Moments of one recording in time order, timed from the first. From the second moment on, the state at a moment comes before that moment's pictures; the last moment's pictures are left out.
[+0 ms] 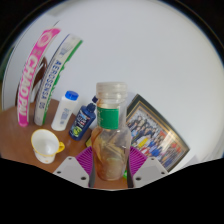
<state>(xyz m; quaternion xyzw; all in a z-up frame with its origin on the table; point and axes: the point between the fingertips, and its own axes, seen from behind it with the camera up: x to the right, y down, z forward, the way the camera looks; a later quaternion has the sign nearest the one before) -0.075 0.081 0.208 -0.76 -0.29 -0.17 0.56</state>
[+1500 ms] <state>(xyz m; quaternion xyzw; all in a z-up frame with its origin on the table) -0.059 -0.189 0.181 -0.88 -0.02 -0.03 0.47</state>
